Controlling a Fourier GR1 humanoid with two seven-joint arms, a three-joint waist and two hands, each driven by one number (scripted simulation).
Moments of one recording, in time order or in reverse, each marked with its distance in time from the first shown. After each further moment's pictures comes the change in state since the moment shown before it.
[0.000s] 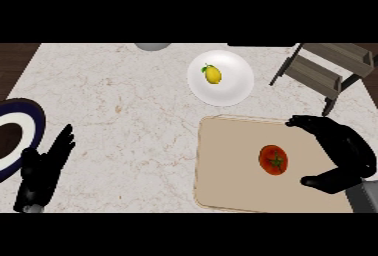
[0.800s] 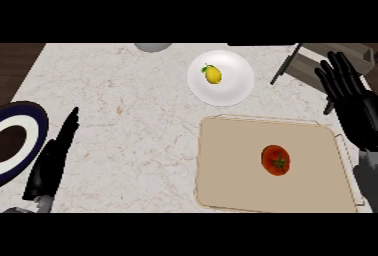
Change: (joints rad) left arm -0.085 0.032 -0.097 -0.104 -0.199 0.121 0.025; right arm -0.113 -0.018 -0.039 -0.184 -0.029 -0.517 0.369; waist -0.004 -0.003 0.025
